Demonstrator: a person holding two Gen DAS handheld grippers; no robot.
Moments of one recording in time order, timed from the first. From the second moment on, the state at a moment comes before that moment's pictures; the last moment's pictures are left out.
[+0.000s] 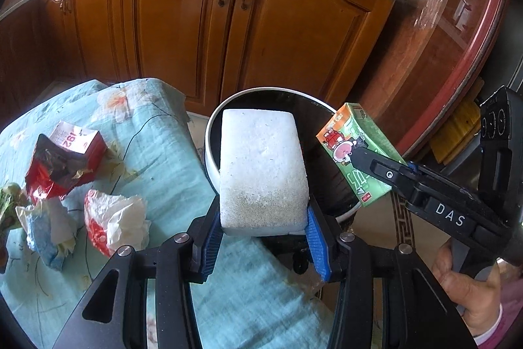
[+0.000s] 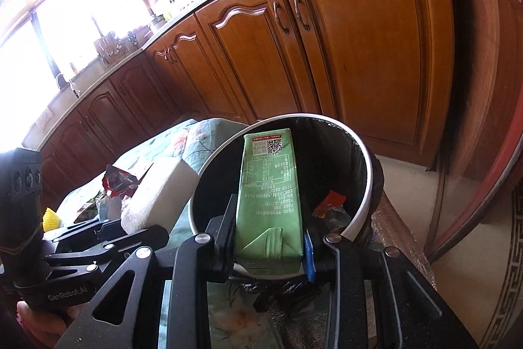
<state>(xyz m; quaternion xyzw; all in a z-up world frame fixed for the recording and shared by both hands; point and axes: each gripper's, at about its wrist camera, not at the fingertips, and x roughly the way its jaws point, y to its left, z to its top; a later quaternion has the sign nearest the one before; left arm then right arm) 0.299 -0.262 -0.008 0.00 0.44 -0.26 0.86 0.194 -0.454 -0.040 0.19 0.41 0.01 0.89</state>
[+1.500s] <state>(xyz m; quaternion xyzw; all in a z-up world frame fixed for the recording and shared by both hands) 0.260 -0.224 -0.017 -0.03 0.42 -0.20 0.89 0.194 -0.465 -0.050 0.26 0.41 0.01 0.88</state>
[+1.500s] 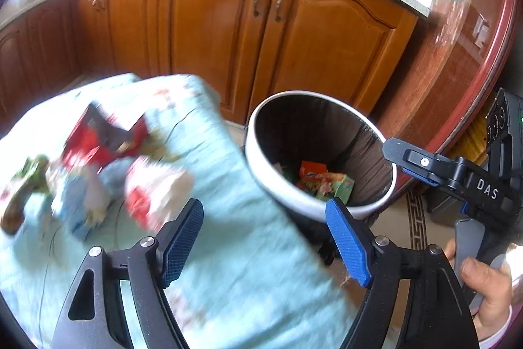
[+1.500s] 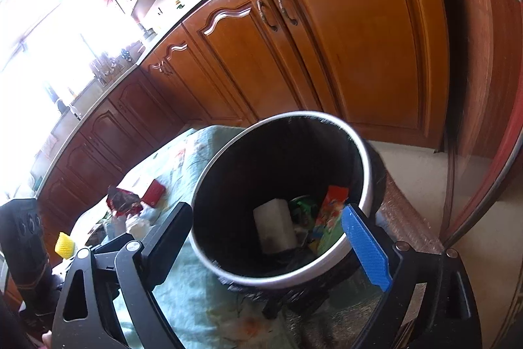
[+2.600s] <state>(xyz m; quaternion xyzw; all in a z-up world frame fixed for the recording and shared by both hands) 0.207 -0.065 -0.022 -0.11 0.43 -0.10 0.89 0.189 -0.299 -0.055 0.21 0.44 0.13 0.86</state>
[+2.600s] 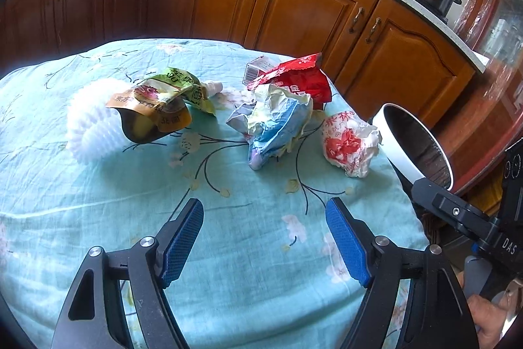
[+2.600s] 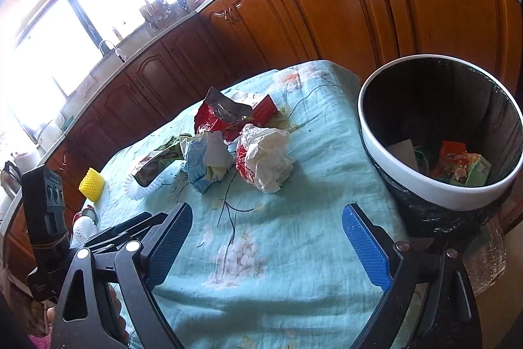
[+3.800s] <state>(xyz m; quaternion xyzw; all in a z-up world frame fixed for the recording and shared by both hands) 0.257 -0.107 -0.035 -0.08 0.44 -0.17 0.88 0.215 -0.307 -0.069 0.22 0.44 0.15 0.85</state>
